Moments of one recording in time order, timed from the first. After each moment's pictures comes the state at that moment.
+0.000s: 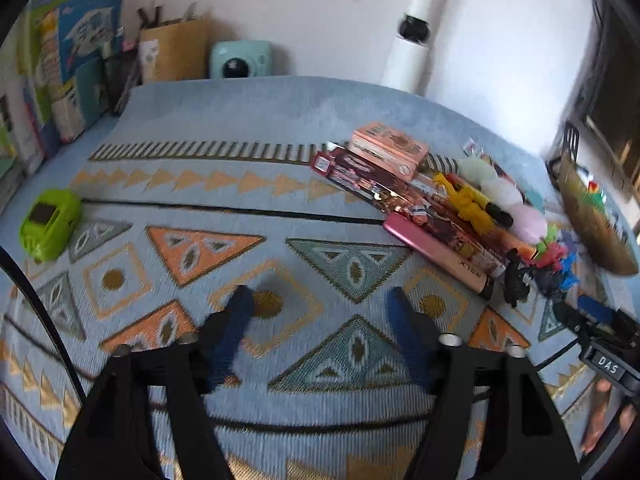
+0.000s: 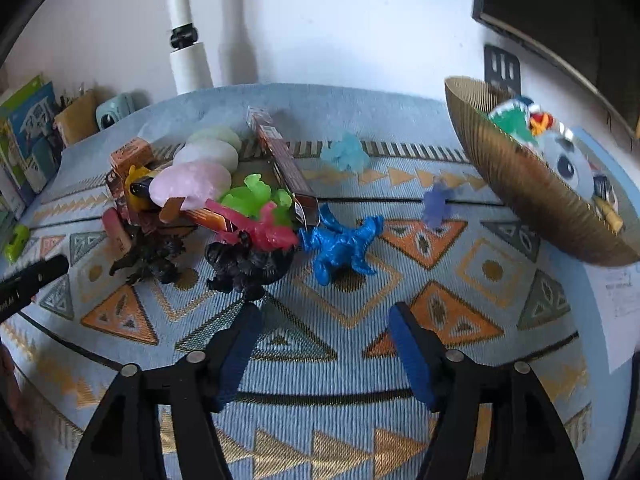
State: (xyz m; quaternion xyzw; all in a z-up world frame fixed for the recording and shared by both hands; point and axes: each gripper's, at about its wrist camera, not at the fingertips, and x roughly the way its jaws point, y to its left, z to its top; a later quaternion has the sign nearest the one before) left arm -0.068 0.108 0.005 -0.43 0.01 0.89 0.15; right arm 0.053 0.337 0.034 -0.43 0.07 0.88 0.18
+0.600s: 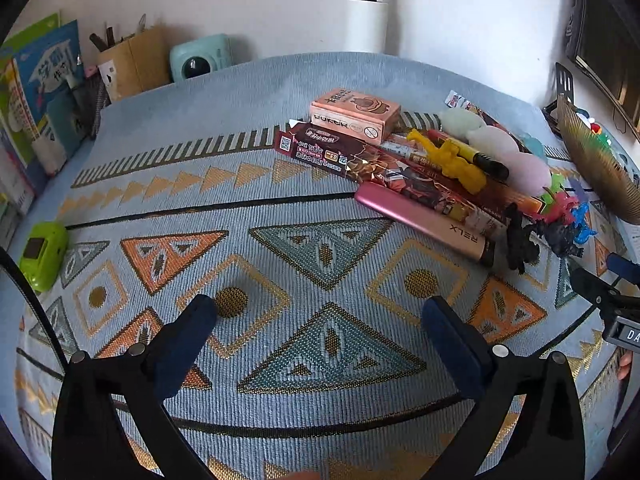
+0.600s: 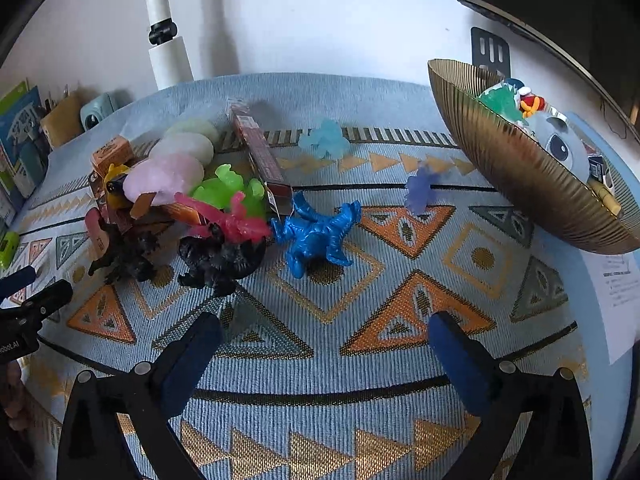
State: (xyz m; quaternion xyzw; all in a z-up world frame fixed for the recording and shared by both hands) left arm -0.064 0.129 -0.001 -0.45 0.08 0.88 0.15; right arm 0.052 0.350 0.028 -0.44 0.09 0.87 0.19
